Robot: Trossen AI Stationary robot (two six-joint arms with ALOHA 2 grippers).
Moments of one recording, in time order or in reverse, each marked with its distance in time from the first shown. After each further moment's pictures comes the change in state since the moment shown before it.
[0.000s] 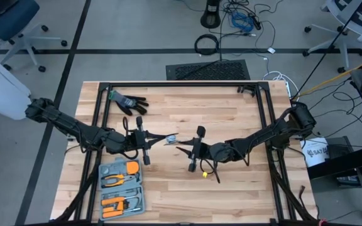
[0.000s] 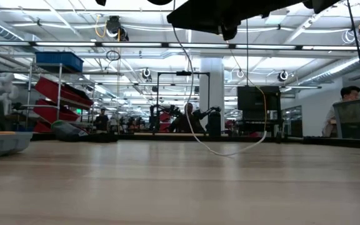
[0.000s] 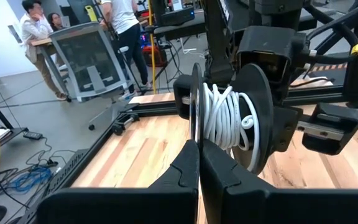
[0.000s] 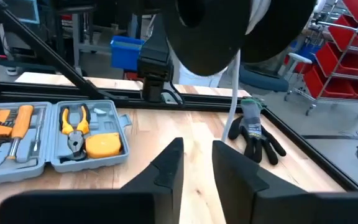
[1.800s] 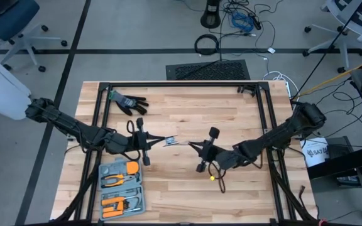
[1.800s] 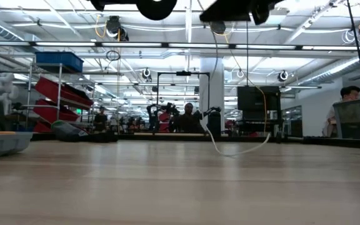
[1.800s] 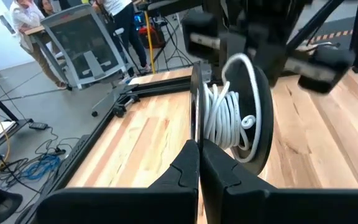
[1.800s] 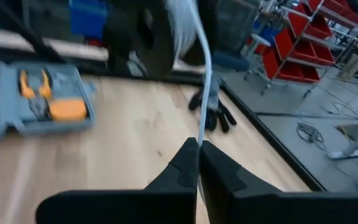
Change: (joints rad) left arm 0.000 0.001 0.000 -0.116 0.002 0.000; right arm 0.108 -0.143 0.000 -0.315 0.259 0.053
